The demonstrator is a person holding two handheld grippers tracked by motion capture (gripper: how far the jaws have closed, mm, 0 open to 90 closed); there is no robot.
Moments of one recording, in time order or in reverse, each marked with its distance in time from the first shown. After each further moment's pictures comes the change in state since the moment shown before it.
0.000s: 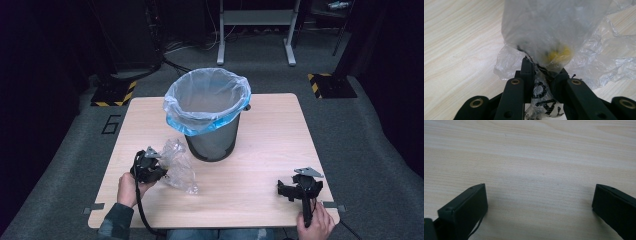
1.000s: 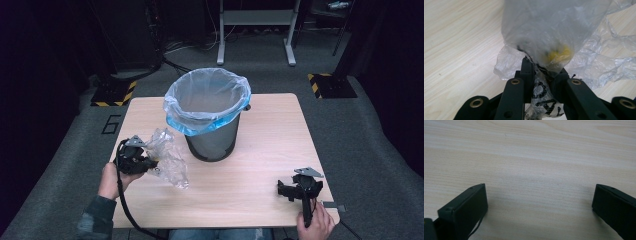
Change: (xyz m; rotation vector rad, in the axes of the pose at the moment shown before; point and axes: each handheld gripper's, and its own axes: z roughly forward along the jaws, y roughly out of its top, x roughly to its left) left arm 0.018 0.021 -0.063 -0.035 -0.075 0.035; right arm 0.000 0.000 0.000 0.000 0.000 0.000
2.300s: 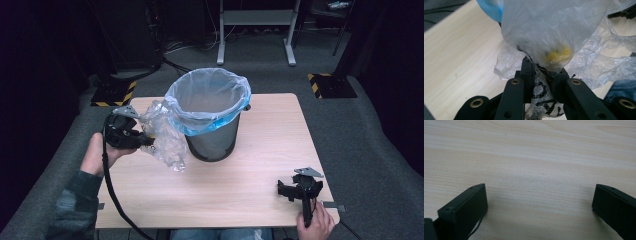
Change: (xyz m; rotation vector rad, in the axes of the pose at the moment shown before) left arm 0.002 0.082 -0.076 -0.035 -0.037 0.101; right arm 0.000 0.000 0.000 0.000 0.000 0.000
